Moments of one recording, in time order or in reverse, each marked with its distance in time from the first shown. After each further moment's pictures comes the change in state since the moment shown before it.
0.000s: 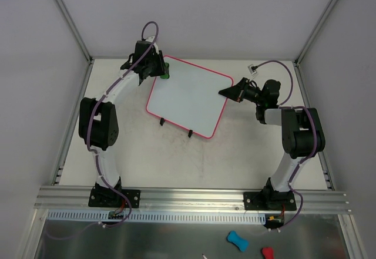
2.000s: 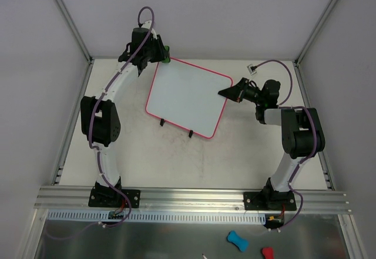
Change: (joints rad) left arm 0.019 0.060 0.201 0.013 0.009 -0.017; right arm 0.004 0.000 0.000 0.017 -0.015 -0.022
